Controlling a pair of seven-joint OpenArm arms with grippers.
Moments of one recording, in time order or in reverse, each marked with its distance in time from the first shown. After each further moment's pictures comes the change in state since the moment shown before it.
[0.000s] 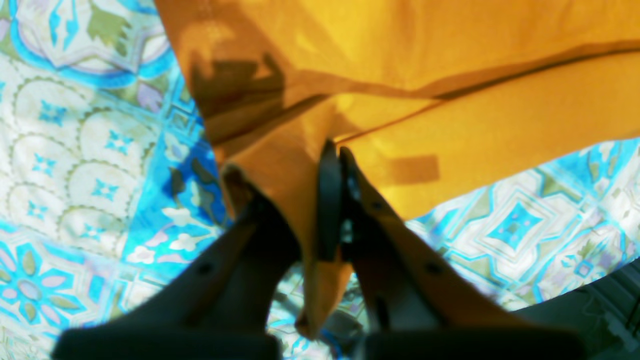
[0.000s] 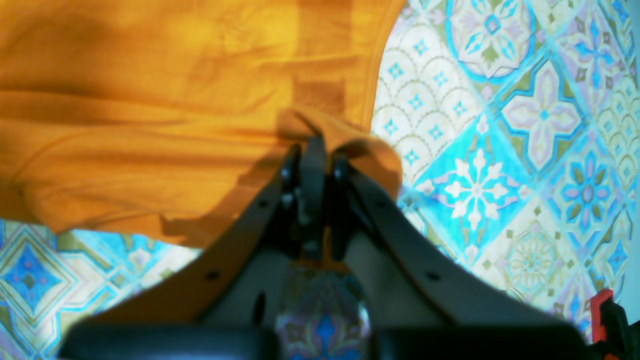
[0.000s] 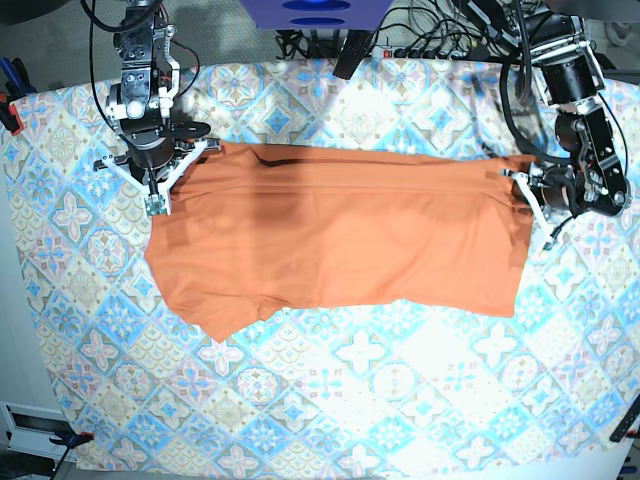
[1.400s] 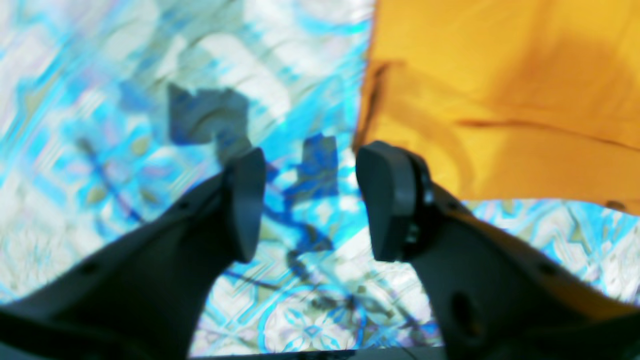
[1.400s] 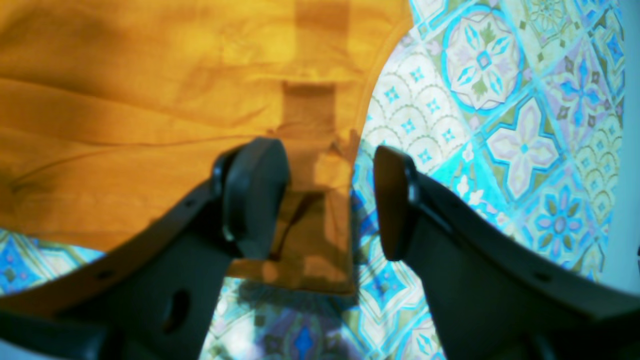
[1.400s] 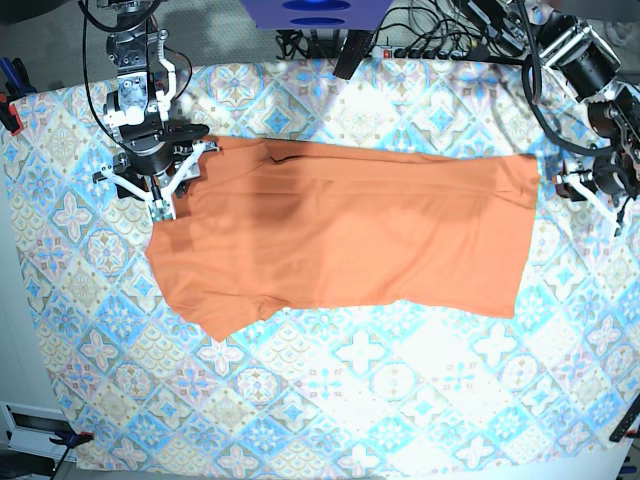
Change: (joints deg) left arm 0.0 -0.1 -20.8 0.0 0.8 0.2 0.2; right arm 1.5 4.1 -3.8 0.0 0.0 0.2 0.1
